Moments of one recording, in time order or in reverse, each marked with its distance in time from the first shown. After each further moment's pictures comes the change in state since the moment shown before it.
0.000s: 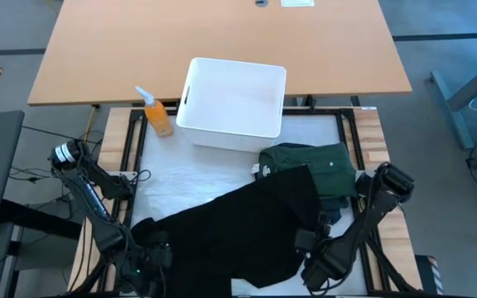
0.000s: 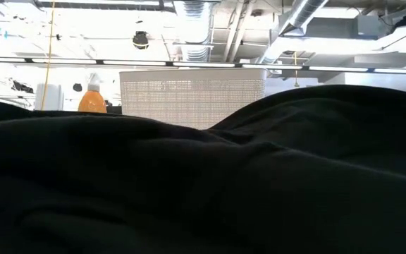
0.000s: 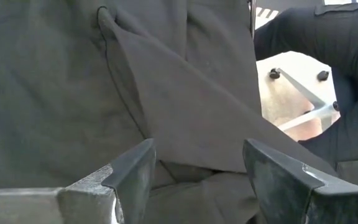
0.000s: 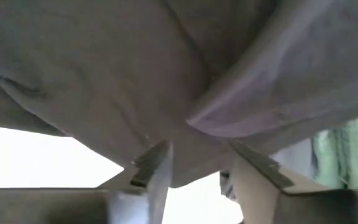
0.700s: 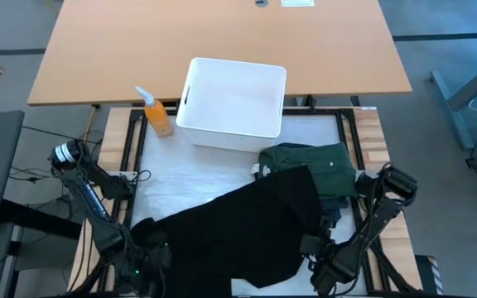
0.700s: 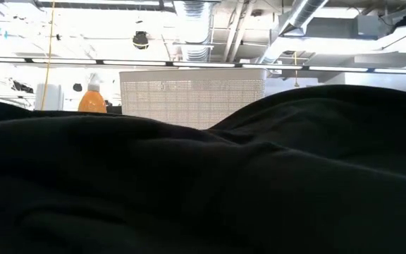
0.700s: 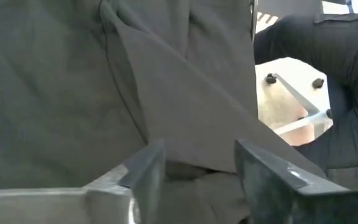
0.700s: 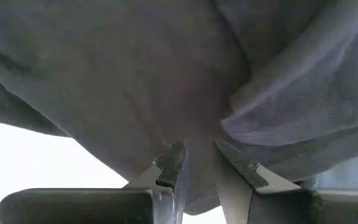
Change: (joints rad) left arm -0.006 0.000 -0.001 0.003 -0.001 -0.059; right arm 0.098 0.002 -0.176 0.186 0.091 0.034
